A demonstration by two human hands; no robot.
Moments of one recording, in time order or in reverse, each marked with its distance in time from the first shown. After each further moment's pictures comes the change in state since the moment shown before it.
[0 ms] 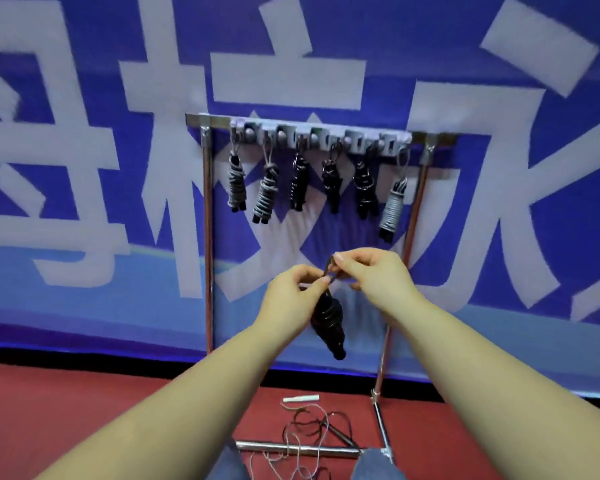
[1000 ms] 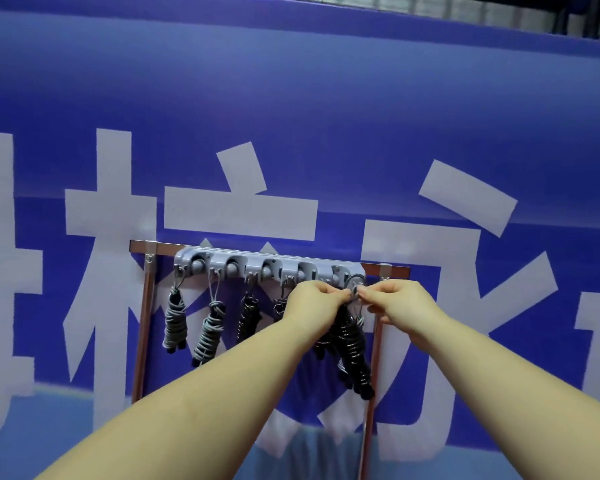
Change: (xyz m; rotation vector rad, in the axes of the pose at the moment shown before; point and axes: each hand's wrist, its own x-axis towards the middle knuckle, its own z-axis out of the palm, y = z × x) left_hand 0.206 0.162 0.055 -0.108 -0.065 -0.011; right_hand 0.153 -0.106 -0.142 -0.096 0.206 0.041
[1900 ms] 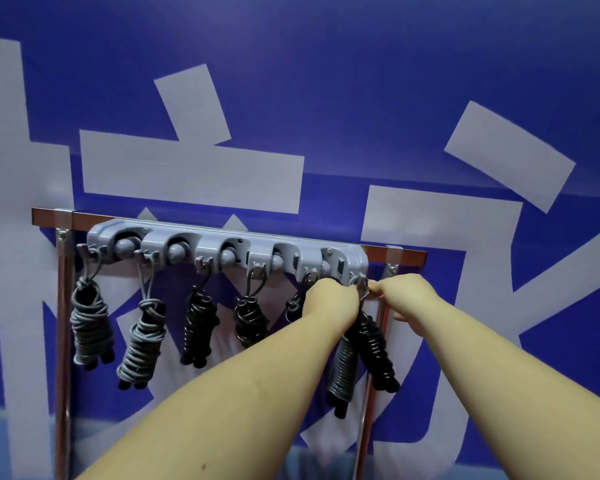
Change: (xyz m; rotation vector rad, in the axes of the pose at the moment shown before) left_hand 0.157 -0.082 0.097 0.236 0.023 -0.176; right_hand 0.164 0.094 0.004 -0.112 0.050 0.278
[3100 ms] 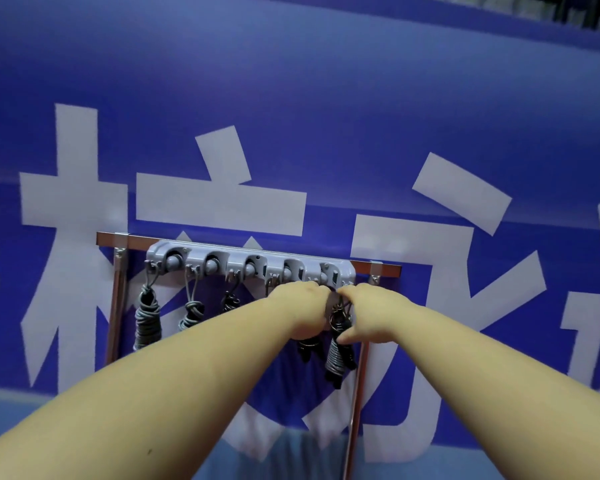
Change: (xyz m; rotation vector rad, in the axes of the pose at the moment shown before) left_hand -0.121 0.036 -0.120 0.977 -0.246 0.539; right_hand -0.136 -0.051 -0.005 -1.151 -0.185 -0.458
